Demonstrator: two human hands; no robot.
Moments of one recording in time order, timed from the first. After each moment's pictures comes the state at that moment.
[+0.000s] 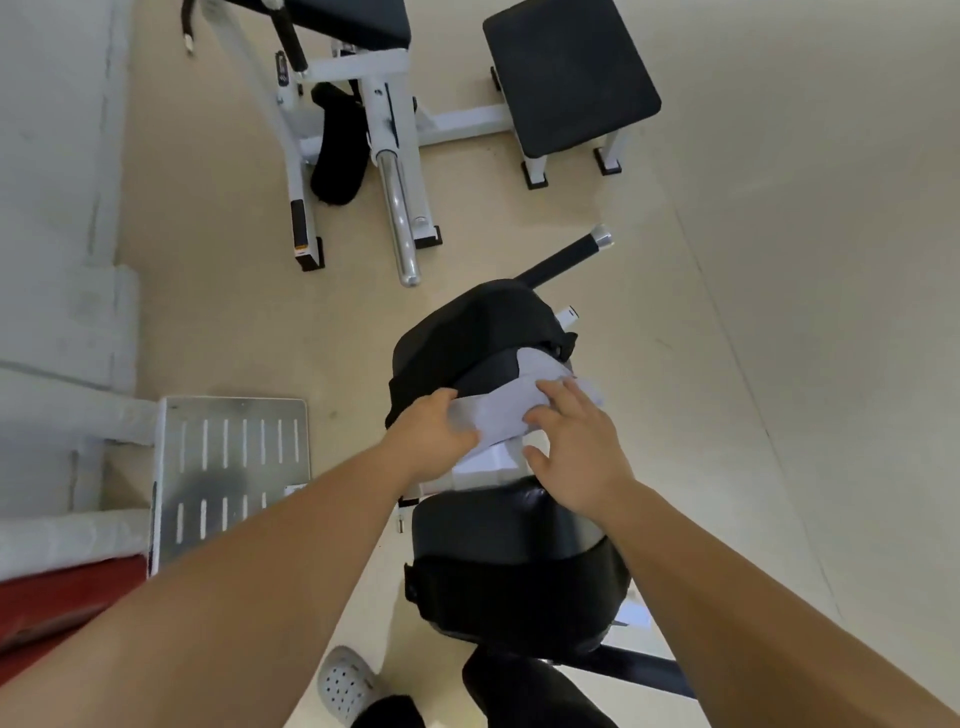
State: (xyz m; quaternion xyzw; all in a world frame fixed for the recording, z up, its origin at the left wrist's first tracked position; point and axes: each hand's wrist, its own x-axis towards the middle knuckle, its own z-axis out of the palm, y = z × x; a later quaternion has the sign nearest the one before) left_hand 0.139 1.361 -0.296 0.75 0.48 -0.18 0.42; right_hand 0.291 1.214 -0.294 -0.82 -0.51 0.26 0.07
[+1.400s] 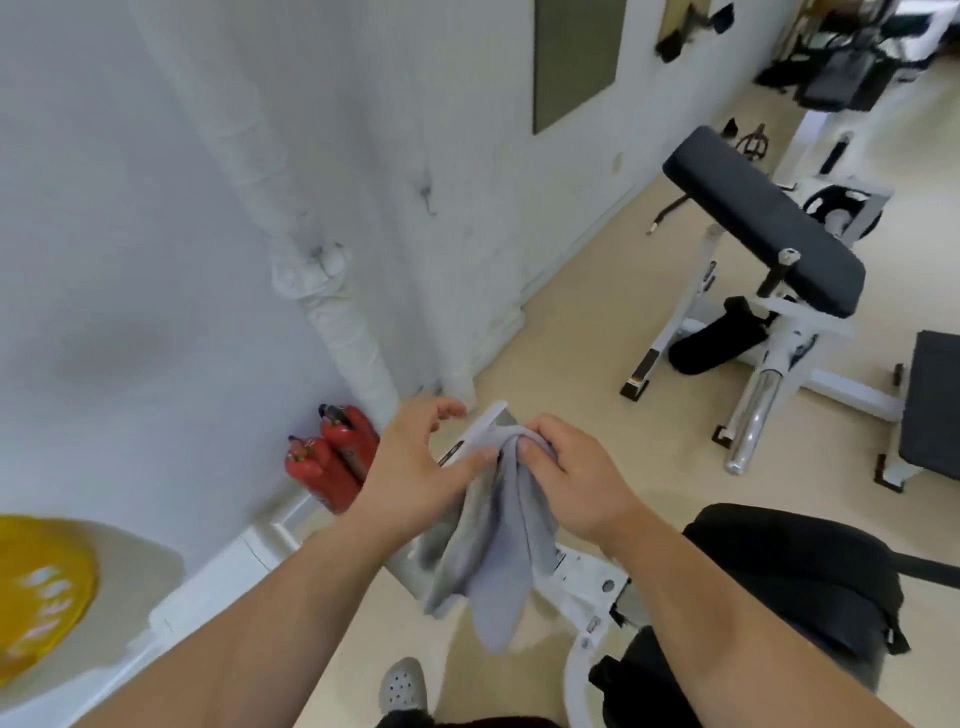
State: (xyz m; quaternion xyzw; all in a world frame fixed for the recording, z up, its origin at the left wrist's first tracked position) left_hand -0.224 1.270 -0.043 0.55 0.70 0.35 0.29; right_hand -0.036 1.320 -0.064 -0.46 -0.72 0.44 0.27
